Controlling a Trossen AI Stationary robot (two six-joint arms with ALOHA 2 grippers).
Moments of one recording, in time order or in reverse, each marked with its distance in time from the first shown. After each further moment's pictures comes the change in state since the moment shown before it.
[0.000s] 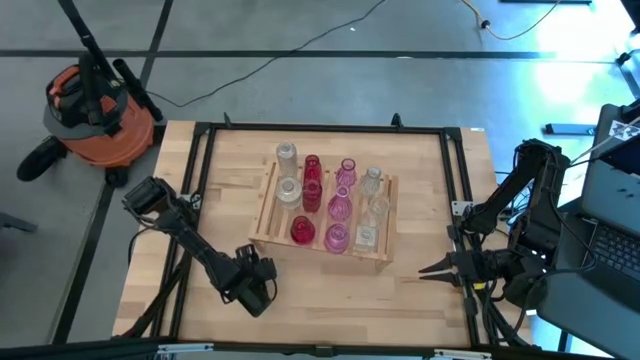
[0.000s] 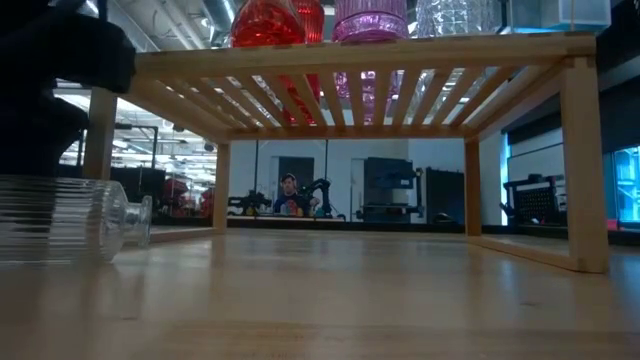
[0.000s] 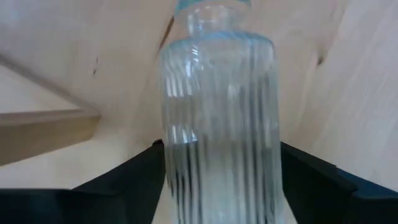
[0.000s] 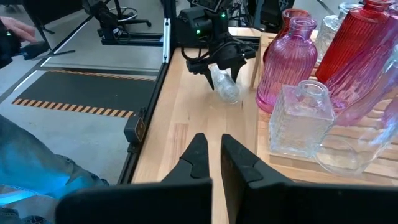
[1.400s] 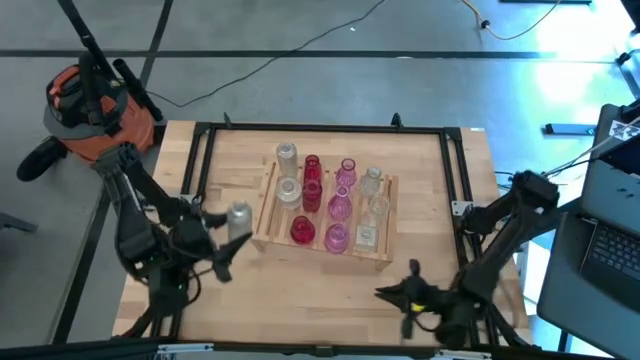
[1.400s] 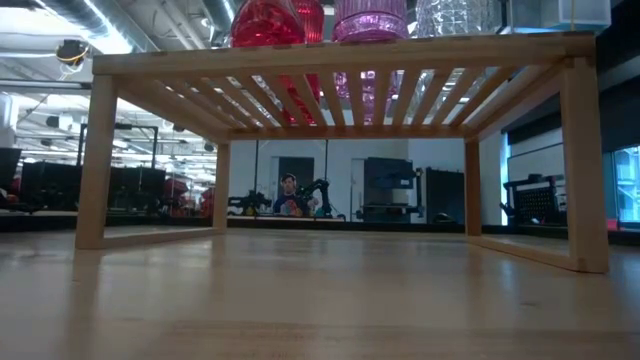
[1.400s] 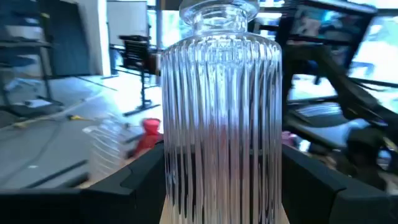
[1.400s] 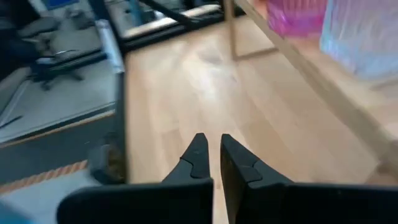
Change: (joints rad) left arm -0.270 -0.493 0.221 -0.229 -1.255 -0.077; right arm -0.114 0.443 -0.179 0.510 0.137 0.384
